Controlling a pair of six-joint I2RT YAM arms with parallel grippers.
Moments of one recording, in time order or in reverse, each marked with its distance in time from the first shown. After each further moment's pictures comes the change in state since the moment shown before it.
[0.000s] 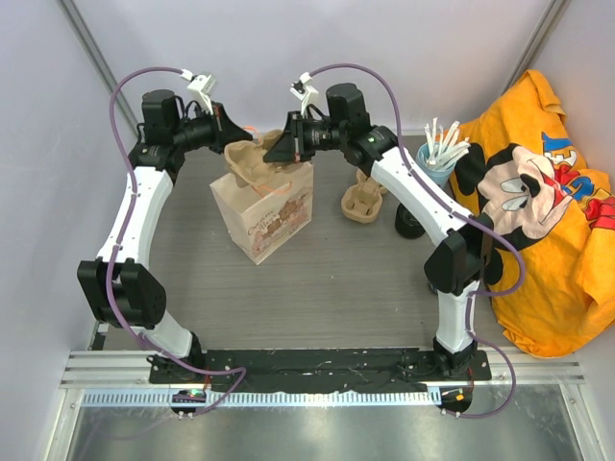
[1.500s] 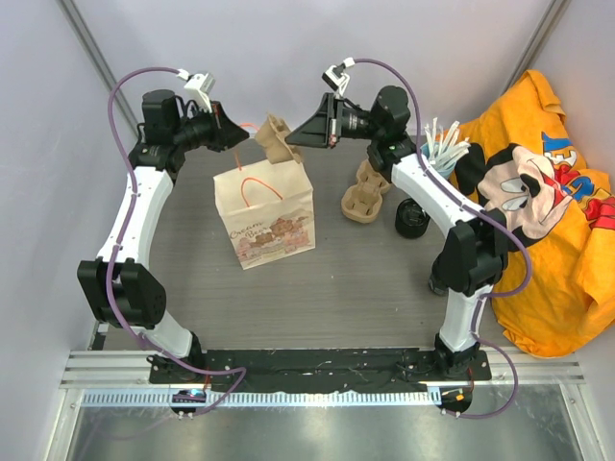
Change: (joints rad) left arm -0.001 0.000 0.000 0.001 -0.089 -0.024; right arm -0.160 -0.066 -0.293 0.856 -0.409 0.701
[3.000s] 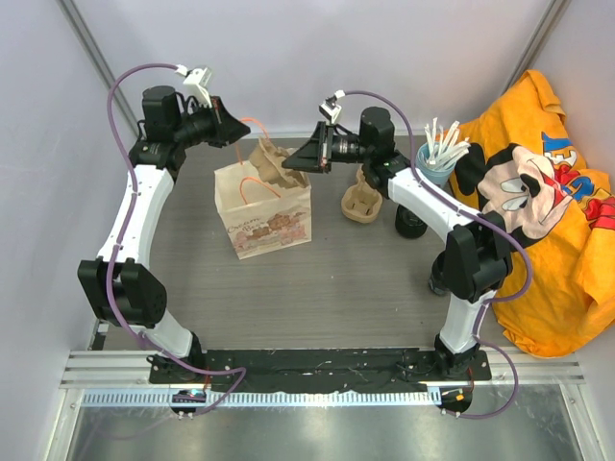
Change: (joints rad) left arm -0.011 0.008 0.031 0.009 -0.023 -0.050; right arm 0.032 -0.053 -0.204 -0.135 0.121 -0.072
